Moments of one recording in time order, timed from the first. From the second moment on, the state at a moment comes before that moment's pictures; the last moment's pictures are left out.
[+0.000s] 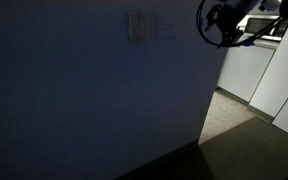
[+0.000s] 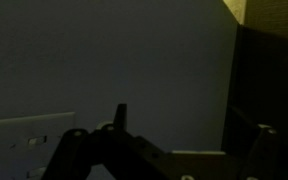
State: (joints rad) arm 0.14 -0.17 0.09 -2.16 -0.71 2.48 -0.82
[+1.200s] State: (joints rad) arm 0.15 -0.06 0.11 -2.00 -0.60 2.56 -1.06
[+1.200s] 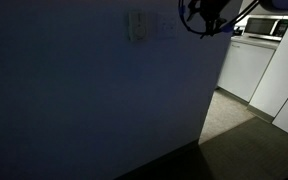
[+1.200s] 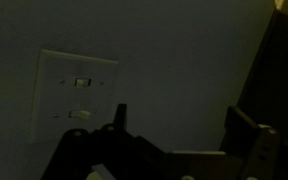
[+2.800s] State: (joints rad) arm 0.13 0.24 0.11 -1.61 -0.49 2.51 -1.20
